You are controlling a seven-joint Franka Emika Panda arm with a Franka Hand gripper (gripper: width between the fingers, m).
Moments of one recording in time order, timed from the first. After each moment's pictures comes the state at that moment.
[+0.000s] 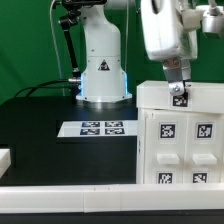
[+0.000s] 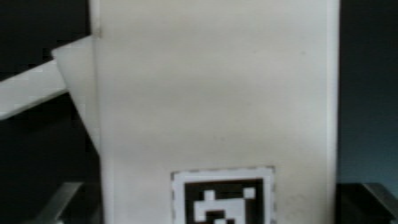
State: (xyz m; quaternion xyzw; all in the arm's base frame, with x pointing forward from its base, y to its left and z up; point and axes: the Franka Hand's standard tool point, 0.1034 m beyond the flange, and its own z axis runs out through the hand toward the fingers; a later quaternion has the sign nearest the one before) arm 0.625 0.083 0.155 -0.53 0.84 0.00 0.14
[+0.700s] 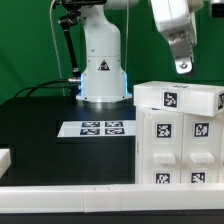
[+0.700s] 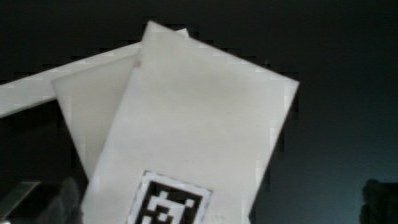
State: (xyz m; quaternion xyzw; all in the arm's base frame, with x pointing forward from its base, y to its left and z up) arm 0.635 0.086 0.186 -0.58 0.80 -0.01 0.17
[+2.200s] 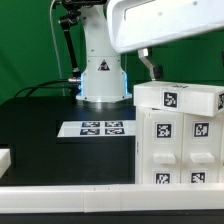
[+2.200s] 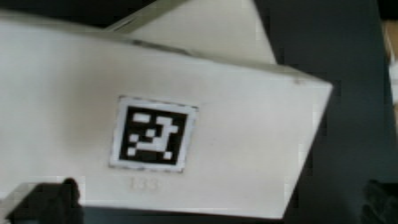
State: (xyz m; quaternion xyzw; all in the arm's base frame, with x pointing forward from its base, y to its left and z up) arm 0.635 0.092 0.185 -0.98 0.15 -0.07 0.10
